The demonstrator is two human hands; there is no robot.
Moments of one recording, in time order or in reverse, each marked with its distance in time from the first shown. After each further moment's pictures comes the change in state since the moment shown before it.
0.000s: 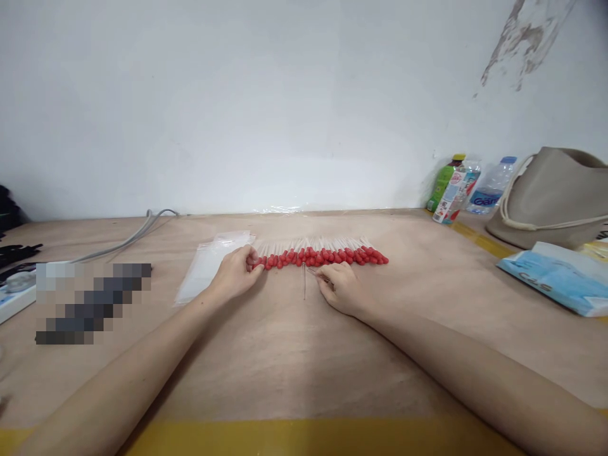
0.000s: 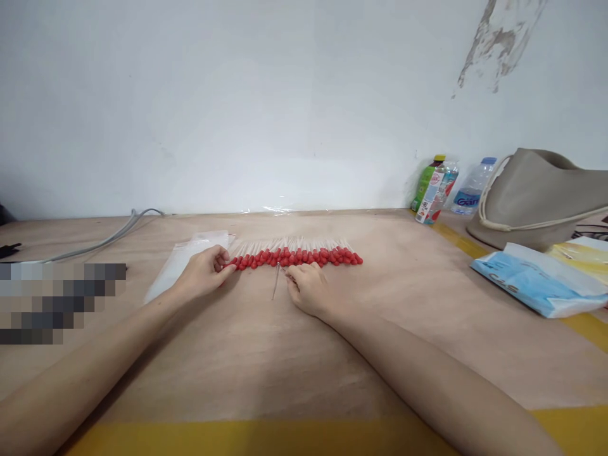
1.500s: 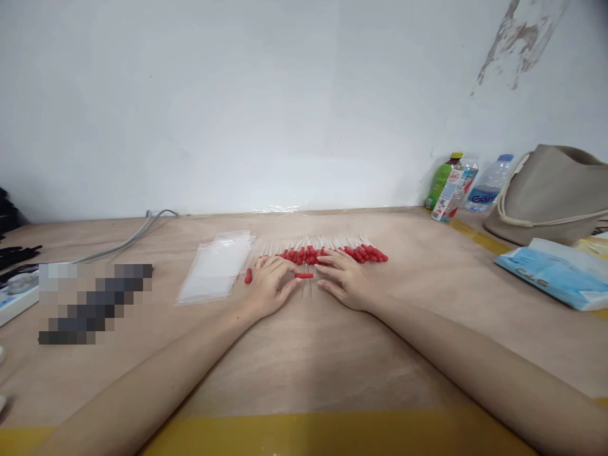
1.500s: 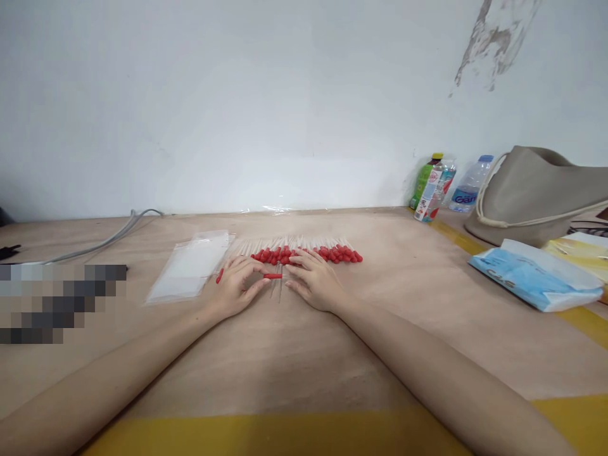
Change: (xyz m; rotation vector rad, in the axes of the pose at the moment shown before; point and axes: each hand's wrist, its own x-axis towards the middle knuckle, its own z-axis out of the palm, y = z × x) left_hand -0.024 0.049 0.032 -0.097 0.077 0.451; right_hand -0.002 0.013 -0.018 -0.050 -0.054 -0.134
